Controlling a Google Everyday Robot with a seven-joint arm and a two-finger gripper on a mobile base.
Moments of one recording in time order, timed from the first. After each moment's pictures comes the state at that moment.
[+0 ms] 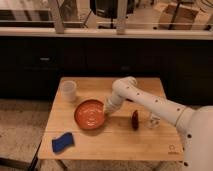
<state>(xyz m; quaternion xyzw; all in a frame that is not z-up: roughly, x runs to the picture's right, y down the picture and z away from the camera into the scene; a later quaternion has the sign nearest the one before) -0.012 0.175 0.857 -0.12 -0.39 -0.61 0.68</state>
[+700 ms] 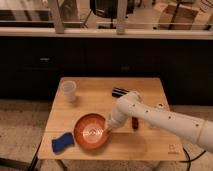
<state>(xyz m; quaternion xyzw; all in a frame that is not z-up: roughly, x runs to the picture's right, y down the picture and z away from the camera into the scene) 0.056 0.256 0.782 -0.13 -0.38 -0.61 0.68</state>
